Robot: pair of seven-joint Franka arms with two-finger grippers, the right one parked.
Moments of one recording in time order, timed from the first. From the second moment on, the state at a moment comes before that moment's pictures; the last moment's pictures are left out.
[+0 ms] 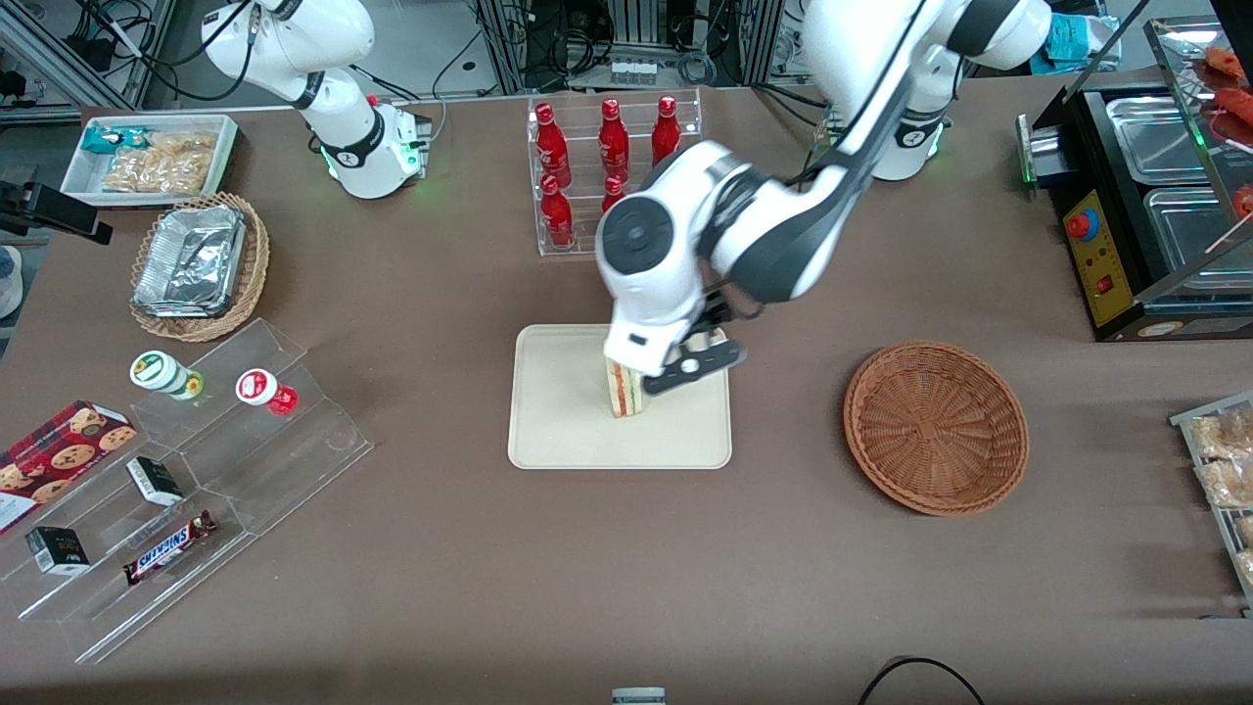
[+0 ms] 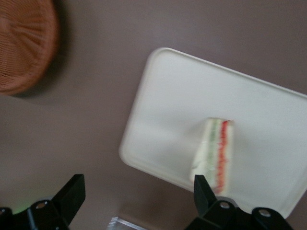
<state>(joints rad) -0.64 0.54 -0.06 -1.24 0.07 1.56 -1.01</state>
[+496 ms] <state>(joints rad) -0.25 0.14 -0.05 -1.54 0.08 1.37 -0.50</state>
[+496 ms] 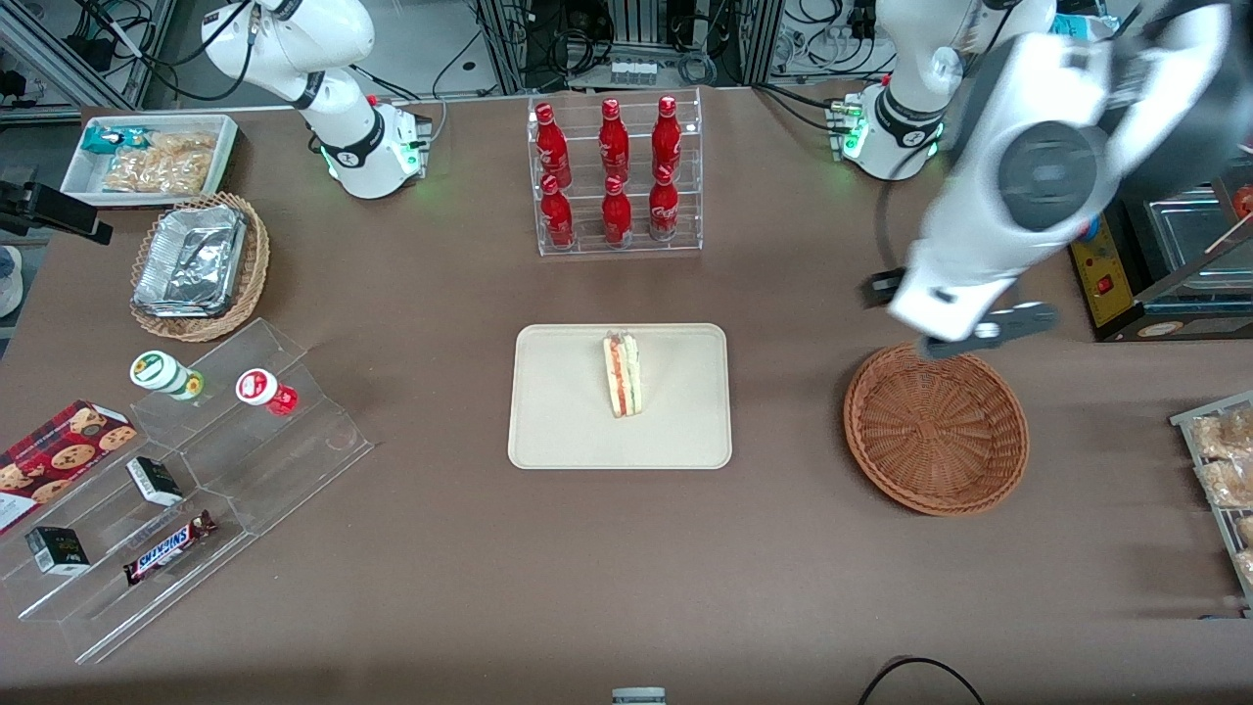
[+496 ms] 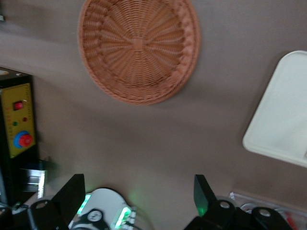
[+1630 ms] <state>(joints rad) -0.02 0.04 -0.06 -1.47 -0.04 1.29 -0.30</state>
